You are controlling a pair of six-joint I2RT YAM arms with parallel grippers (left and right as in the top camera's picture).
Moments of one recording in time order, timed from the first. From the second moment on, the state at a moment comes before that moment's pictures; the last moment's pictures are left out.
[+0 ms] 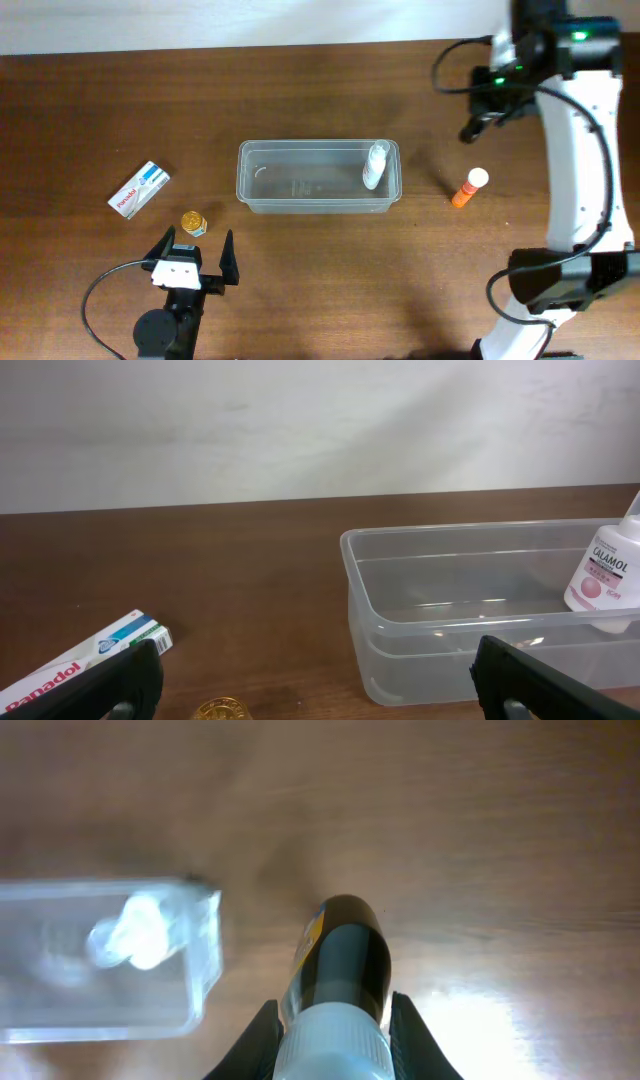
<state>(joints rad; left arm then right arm) -0.05 0.02 0.02 -0.08 0.07 -0.01 0.03 1.93 2.27 -1.59 0.01 0.08</state>
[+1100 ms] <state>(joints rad) -0.05 0.02 0.02 -0.08 0.07 -0.01 0.47 1.93 2.07 -1.51 -0.02 0.00</state>
